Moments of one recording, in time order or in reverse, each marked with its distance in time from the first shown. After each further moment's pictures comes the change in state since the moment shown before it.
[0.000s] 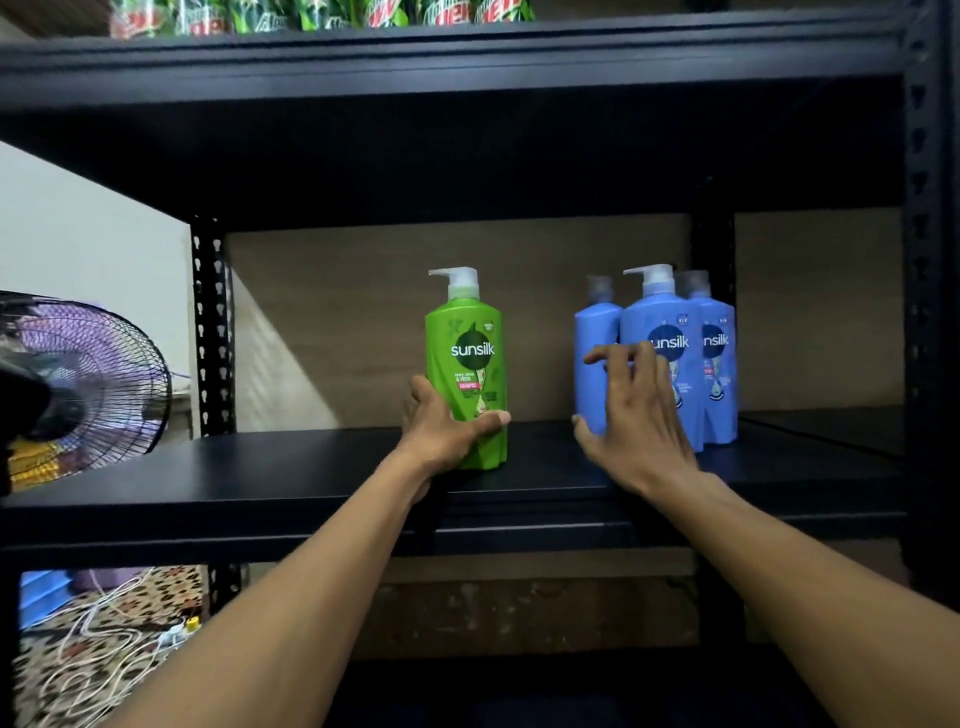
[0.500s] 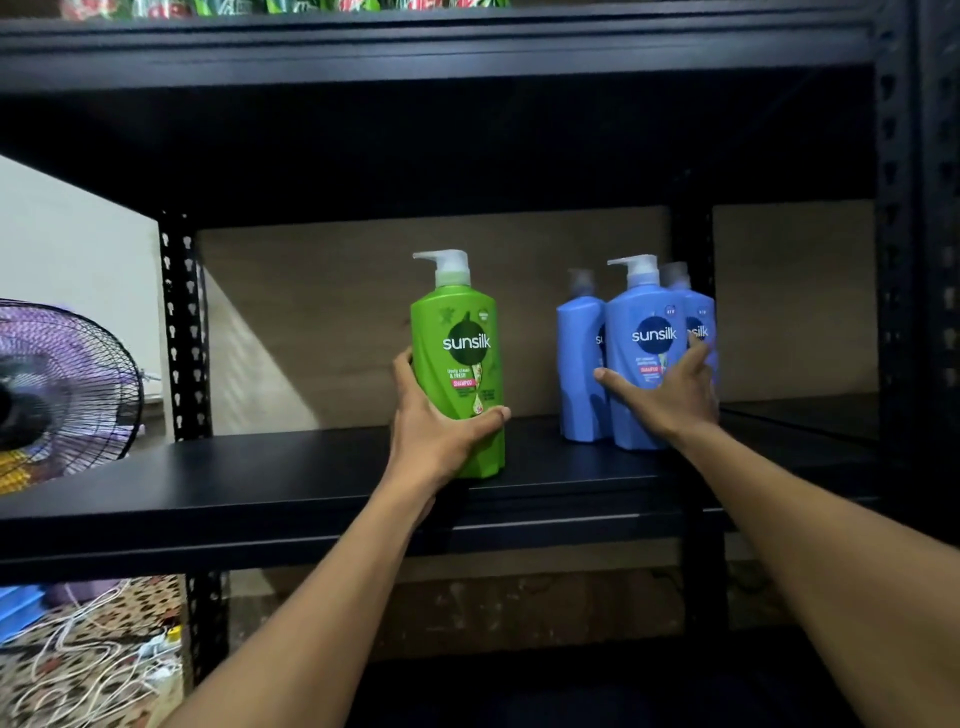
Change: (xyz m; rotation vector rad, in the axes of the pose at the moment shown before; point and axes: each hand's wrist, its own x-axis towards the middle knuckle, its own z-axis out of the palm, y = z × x) left_hand -0.036 0.018 0.014 -0.224 0.182 0.225; right_hand 0.025 0.059 0.002 0.271 -0.047 0.724
